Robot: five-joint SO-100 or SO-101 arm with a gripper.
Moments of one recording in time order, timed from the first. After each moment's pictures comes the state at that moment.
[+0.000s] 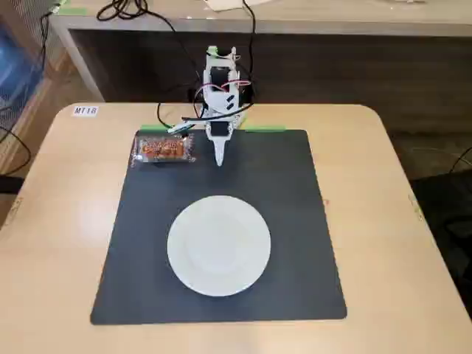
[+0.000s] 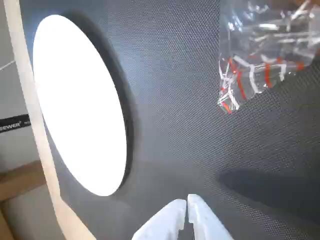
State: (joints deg) arm 4.4 190.7 175.6 67.1 -4.7
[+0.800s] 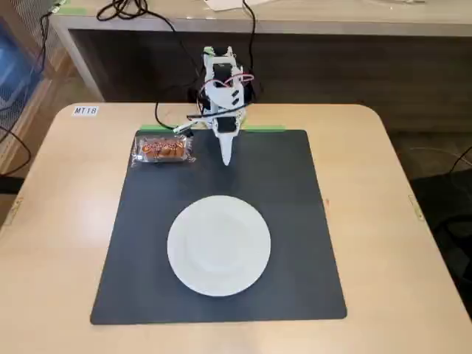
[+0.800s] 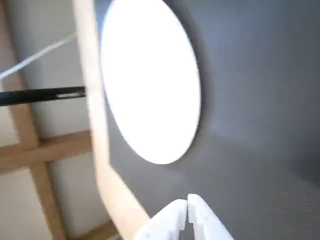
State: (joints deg) arm -1.1 190.5 160.3 65.0 -4.6
